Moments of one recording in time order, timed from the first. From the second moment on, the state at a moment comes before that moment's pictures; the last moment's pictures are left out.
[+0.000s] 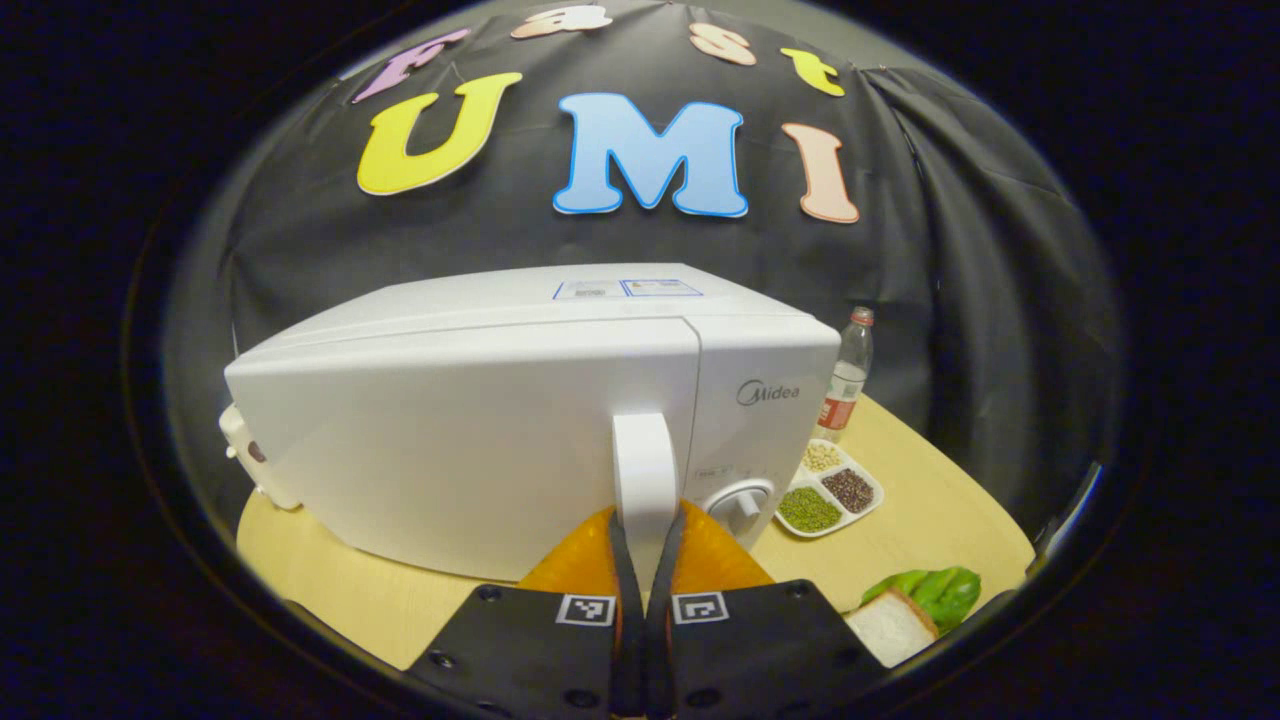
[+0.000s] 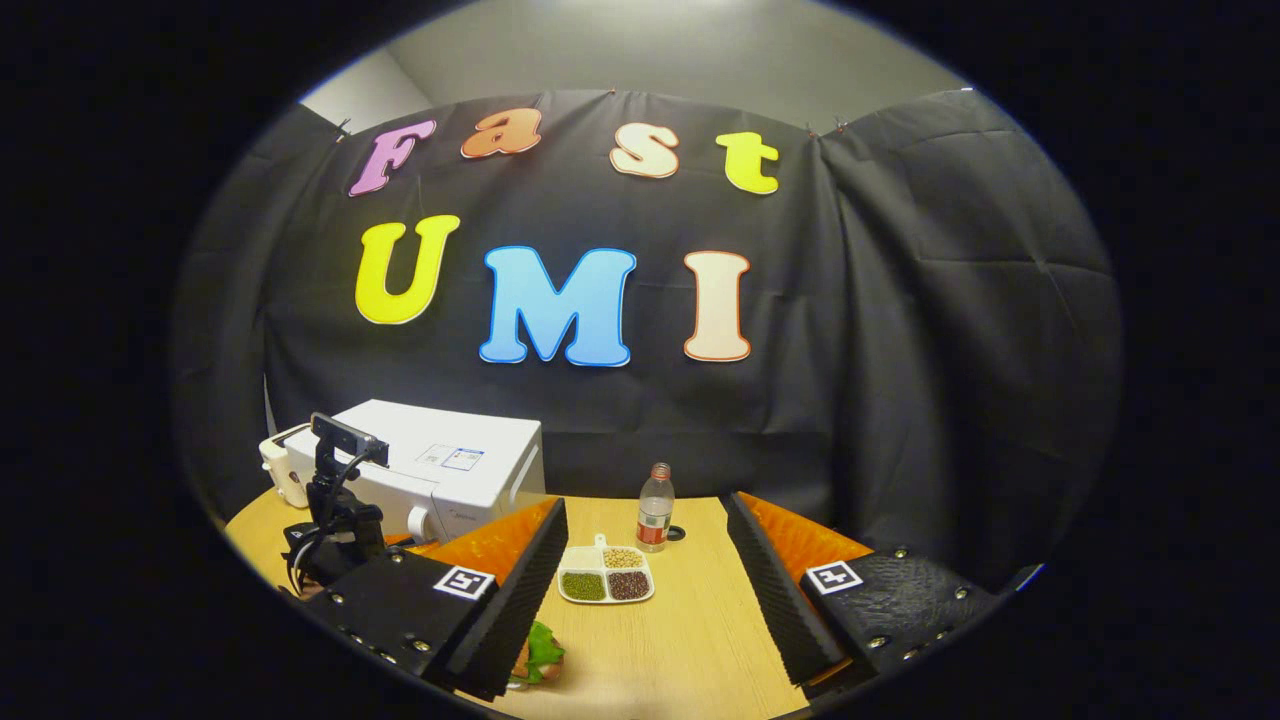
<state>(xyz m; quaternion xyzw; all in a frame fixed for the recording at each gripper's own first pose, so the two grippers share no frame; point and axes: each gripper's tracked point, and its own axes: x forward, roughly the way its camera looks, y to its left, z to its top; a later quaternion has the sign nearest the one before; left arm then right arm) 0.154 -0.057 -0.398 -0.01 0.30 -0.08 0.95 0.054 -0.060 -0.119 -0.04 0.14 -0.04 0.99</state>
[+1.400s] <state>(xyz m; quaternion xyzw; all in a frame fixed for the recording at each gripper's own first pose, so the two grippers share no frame) -0.144 0.198 -0.353 0.01 0.36 -0.18 0.92 0.017 0.175 -0.132 0.01 0.15 0.10 0.98</state>
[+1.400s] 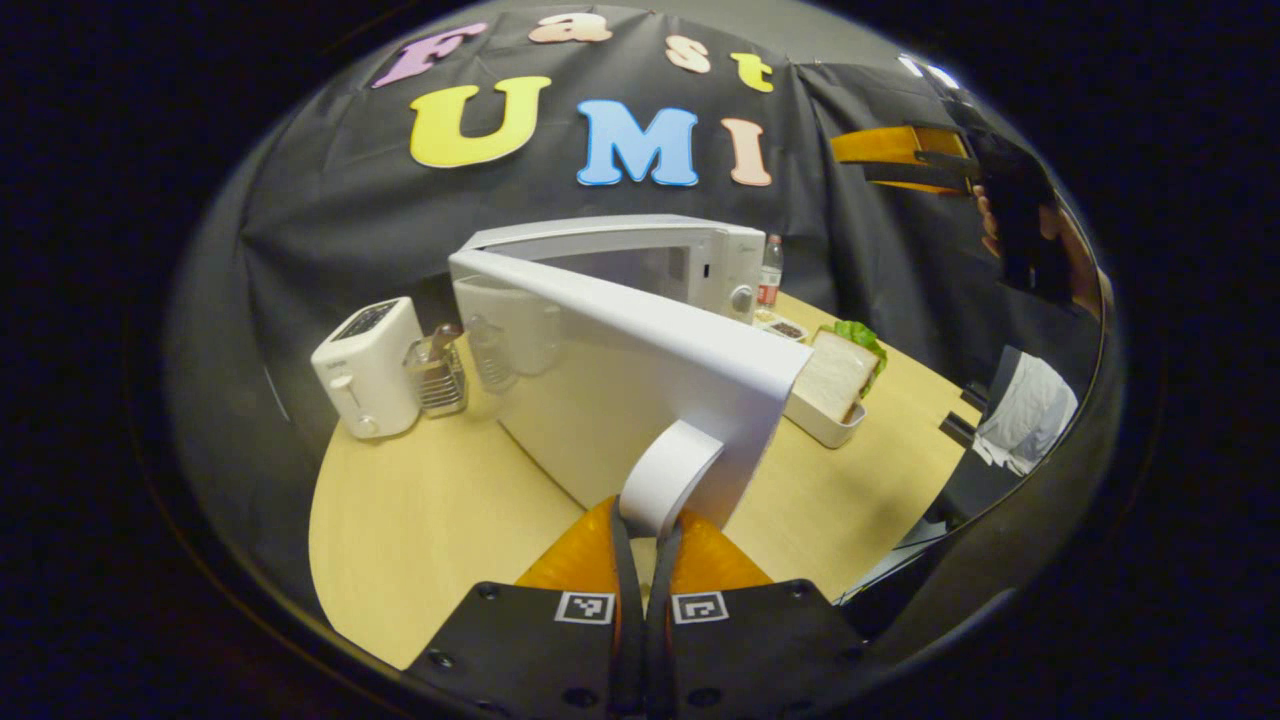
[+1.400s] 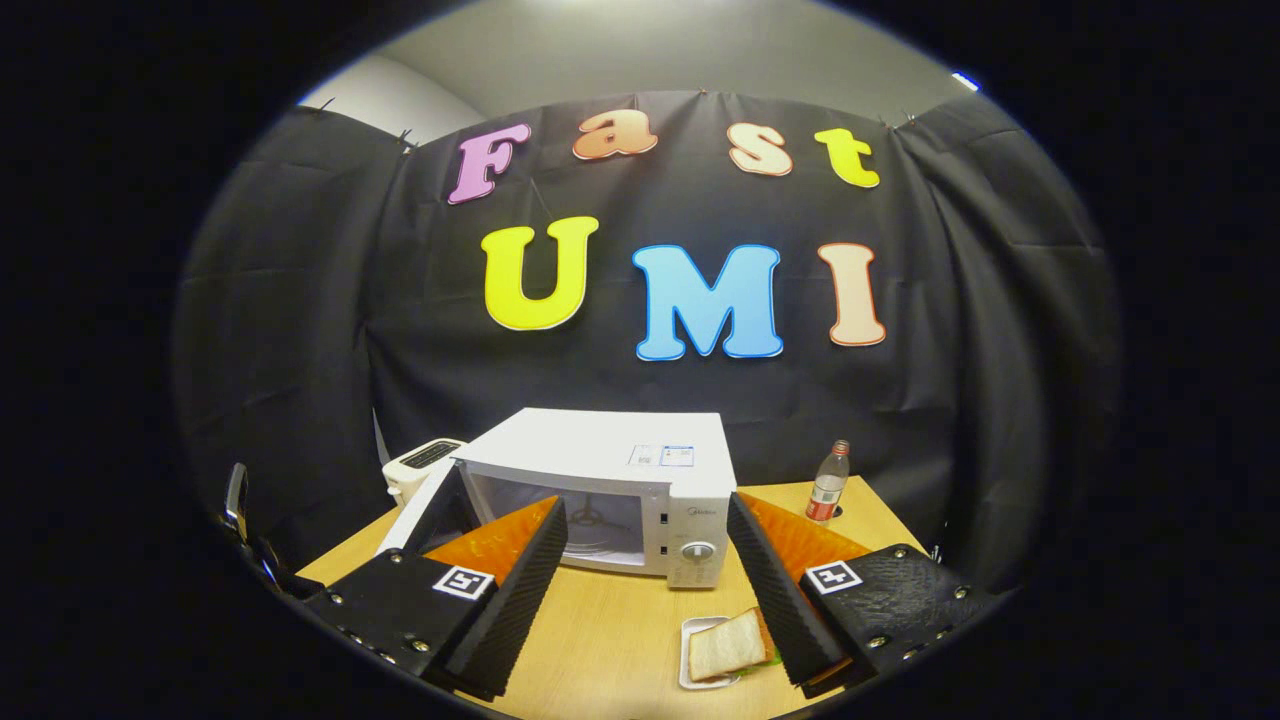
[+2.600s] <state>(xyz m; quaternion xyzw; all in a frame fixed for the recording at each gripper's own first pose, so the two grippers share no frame) -0.193 0.286 -0.200 -0.01 0.24 -0.01 0.97 0.026 0.123 -0.201 -0.01 0.24 0.10 0.96</state>
